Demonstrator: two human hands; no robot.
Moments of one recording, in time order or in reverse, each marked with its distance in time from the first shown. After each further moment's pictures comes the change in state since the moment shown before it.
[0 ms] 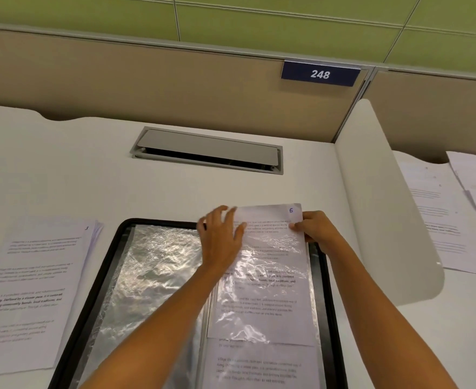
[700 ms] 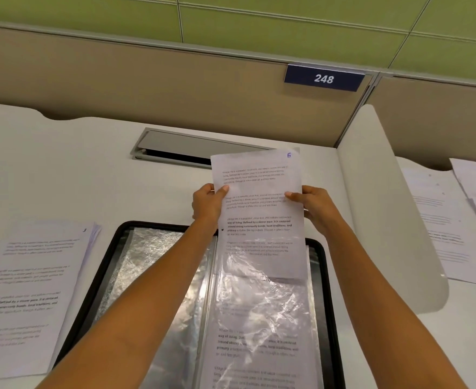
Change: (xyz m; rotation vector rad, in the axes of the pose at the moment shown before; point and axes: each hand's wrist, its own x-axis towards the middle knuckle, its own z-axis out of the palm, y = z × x) left_hand 0.090 -0.003 -0.032 -0.944 -0.057 -0.705; right_hand 0.014 -0.056 -0.004 0.336 -0.029 -0.149
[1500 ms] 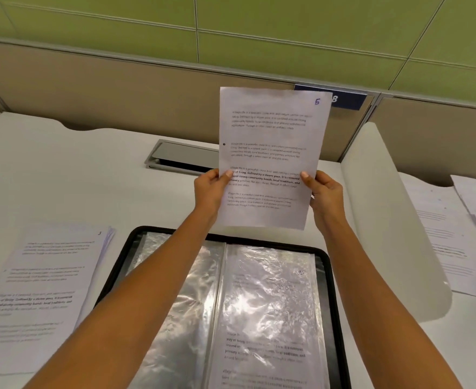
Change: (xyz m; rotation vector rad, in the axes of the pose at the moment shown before) left_hand -0.018 0.054 -0.027 -0.303 -0.112 0.191; right_hand -0.027 -0.040 0.028 0.254 0.133 -0.317
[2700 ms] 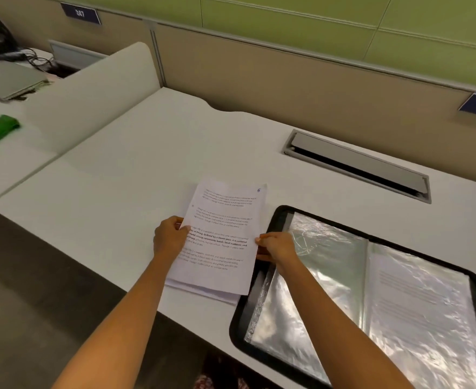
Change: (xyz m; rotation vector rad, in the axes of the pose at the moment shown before) left_hand -0.099 -0.011 -0.462 0.815 0.406 -0.183; right_hand -0.221 0.170 0.330 -0.349 -0.297 0.587
